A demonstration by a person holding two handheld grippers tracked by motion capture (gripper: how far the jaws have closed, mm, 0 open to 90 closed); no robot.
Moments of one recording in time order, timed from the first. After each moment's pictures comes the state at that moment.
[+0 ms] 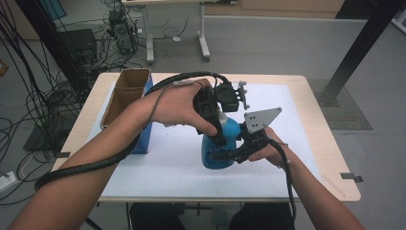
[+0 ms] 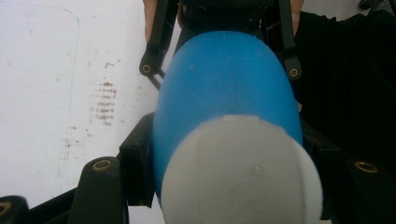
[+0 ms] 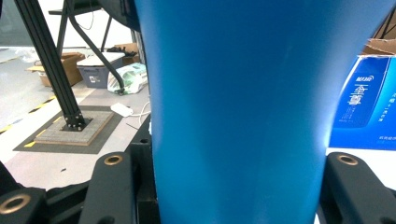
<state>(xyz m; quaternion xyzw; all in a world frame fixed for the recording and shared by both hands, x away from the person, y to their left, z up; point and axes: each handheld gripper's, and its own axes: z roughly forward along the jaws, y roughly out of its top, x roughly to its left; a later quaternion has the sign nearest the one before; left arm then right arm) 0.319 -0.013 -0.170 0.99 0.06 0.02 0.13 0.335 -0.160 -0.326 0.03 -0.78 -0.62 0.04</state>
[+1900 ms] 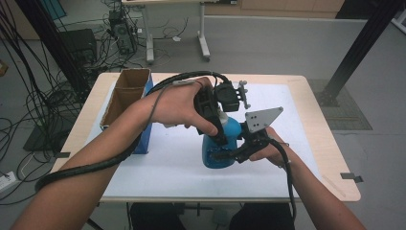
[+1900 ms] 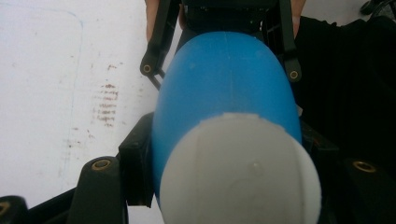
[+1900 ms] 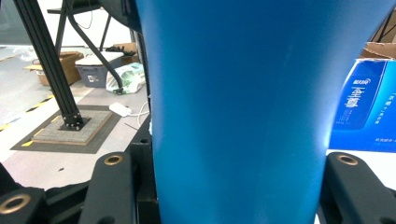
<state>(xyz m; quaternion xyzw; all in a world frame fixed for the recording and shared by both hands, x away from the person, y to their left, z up) 0.316 -0.012 -0.169 0.99 0.07 0.02 0.14 0.334 -0.161 -0.323 0.03 -0.78 -0.62 0.04</state>
